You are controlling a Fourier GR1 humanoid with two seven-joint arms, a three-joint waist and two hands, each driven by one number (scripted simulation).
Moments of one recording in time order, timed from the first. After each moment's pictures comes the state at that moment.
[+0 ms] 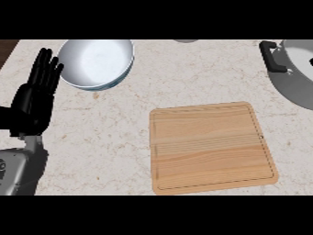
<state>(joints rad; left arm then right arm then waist) -0.29 0.23 0.03 -1.56 0.17 0.15 0.06 -0.97 -0.52 -0.35 -0.40 1.61 -0.56 1.07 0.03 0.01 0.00</state>
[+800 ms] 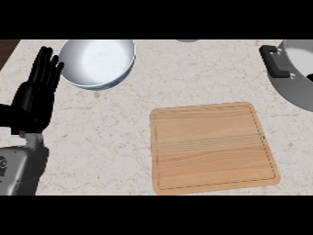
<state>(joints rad) -0.30 0.22 0.04 -1.55 0.17 0.14 0.05 -0.91 -0.51 -0.62 -0.33 1.26 -0.76 0.72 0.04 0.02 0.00</state>
